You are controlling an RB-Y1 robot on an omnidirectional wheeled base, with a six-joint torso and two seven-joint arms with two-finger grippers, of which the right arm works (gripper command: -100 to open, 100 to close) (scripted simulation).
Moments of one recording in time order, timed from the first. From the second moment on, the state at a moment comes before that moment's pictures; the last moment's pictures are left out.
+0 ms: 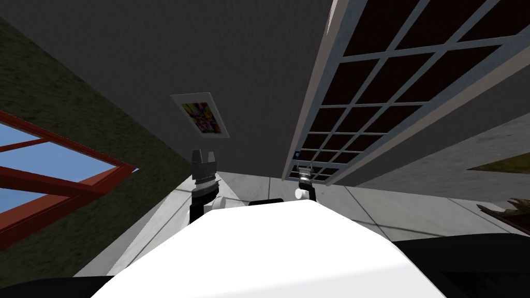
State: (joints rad) arm 0.24 -0.12 -0.03 -1.36 -0.58 -0.72 -0.83
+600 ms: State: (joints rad) arm 0.20 -0.12 -0.05 -1.21 -0.65 -0.78 -0.92
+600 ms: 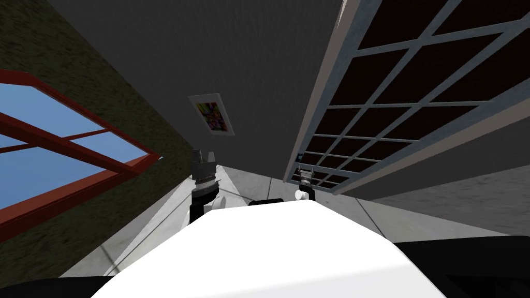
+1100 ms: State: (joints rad) arm 0.17 -0.12 -0.06 -1.09 -0.70 -0.82 -1.00
